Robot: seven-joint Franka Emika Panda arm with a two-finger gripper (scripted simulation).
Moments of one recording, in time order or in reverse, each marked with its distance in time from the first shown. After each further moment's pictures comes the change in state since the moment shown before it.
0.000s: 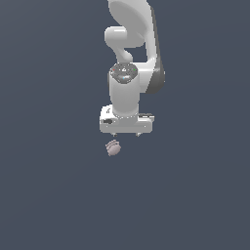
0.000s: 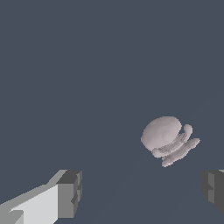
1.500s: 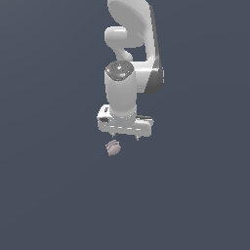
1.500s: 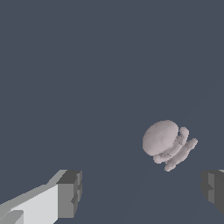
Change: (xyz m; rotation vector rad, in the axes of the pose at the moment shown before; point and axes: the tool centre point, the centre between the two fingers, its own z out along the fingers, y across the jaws) arm 0.014 0.003 -0.007 0.031 0.040 0.156
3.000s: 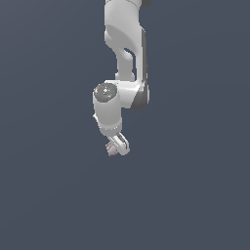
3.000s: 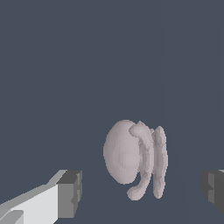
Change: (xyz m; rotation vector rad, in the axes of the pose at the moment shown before) arm -0.002 0.062 0.064 -0.060 0.001 0.737
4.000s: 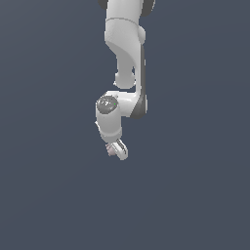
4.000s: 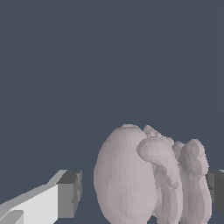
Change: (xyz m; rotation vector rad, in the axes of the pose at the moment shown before) arm 0.001 0.003 0.048 -0.004 0.001 0.028
